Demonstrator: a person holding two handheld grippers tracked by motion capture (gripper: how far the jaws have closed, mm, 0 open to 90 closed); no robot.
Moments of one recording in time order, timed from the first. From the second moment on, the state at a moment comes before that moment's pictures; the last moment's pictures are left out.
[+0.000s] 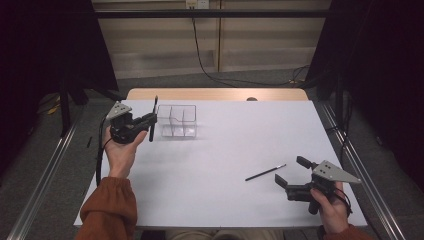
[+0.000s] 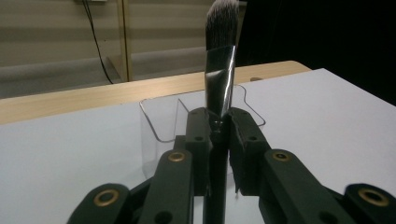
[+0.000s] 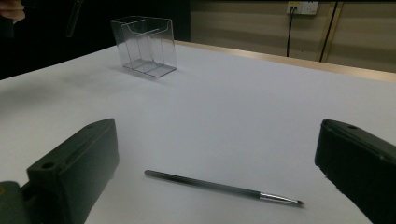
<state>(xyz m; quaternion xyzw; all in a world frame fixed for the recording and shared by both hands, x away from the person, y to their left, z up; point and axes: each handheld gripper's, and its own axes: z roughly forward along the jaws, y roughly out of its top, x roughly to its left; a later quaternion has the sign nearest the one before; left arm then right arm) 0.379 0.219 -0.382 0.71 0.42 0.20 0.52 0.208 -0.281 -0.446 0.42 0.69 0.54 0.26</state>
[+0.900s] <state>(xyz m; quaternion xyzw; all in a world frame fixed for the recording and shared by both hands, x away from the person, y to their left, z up) 0.392 0.165 -0.358 0.73 0.37 0.20 0.54 0.208 -0.281 -0.446 0.41 0.69 0.54 0.26</state>
